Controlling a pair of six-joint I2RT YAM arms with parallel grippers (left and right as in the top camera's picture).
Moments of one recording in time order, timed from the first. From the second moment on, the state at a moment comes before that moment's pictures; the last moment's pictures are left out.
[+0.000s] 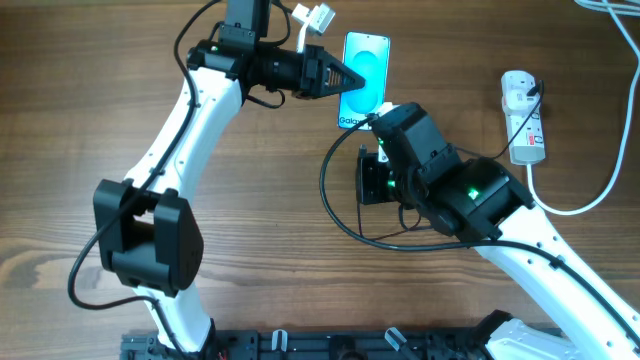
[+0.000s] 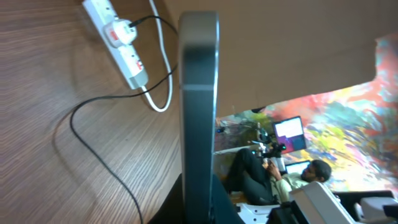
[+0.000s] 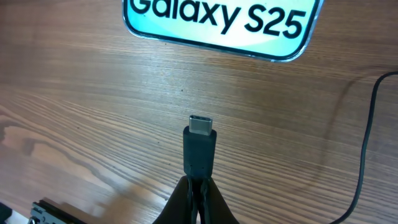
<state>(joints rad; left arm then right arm) -0.28 1.94 1.70 -0.64 1.23 -0.31 0.67 1.32 1.28 -0.92 -0.05 0.56</state>
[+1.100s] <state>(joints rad) -0.28 1.76 1.70 -0.78 1.04 -0.24 0.67 1.32 1.32 -0.87 -0.13 0.50</state>
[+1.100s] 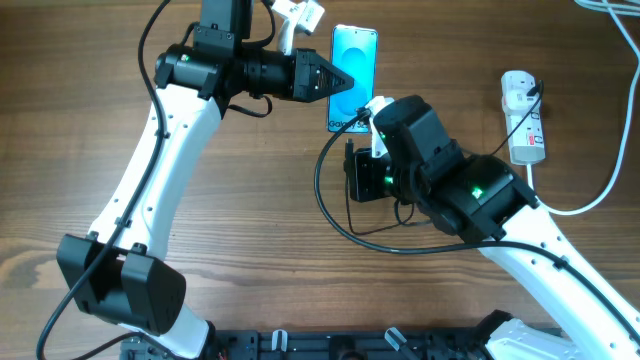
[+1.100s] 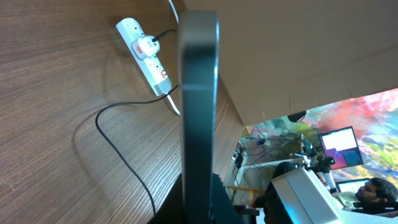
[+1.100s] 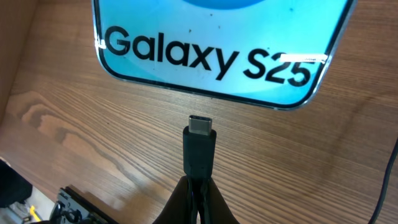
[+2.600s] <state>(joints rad) -0.28 1.76 1.70 -0.81 1.09 -0.20 0.67 1.32 1.32 -0.86 -0.14 0.49</state>
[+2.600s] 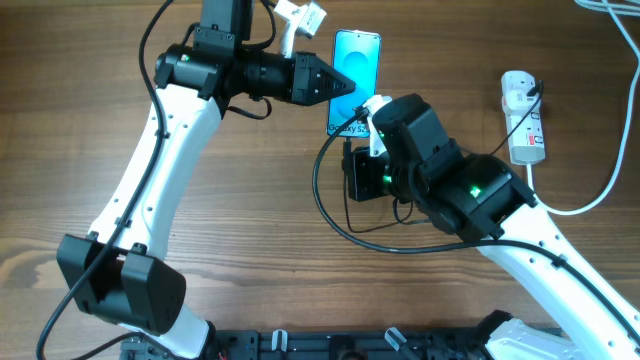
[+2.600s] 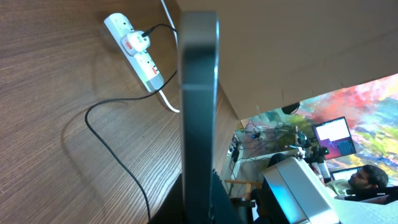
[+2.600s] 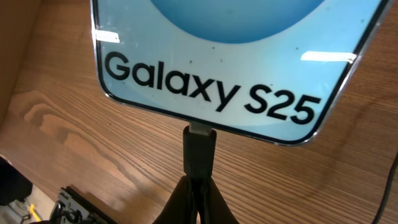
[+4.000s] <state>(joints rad) -0.28 1.76 1.70 -0.82 1.08 -0.20 0.67 1.32 1.32 -0.85 -0.13 0.47</state>
